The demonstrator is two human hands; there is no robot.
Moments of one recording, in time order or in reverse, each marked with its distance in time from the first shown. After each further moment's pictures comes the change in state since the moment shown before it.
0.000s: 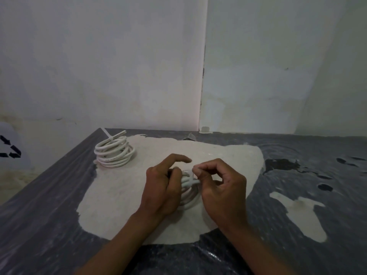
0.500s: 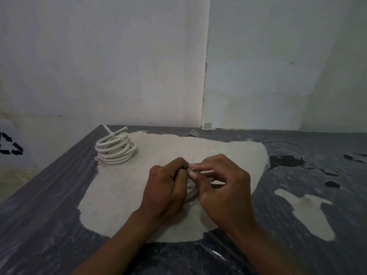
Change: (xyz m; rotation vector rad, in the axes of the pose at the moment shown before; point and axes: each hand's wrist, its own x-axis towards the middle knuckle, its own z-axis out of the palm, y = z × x) left_hand -0.005 -0.006 -0.002 0.084 -0.047 0.137; right_hand -0.003 -0.005 -0.002 -0.035 -0.094 -0.104
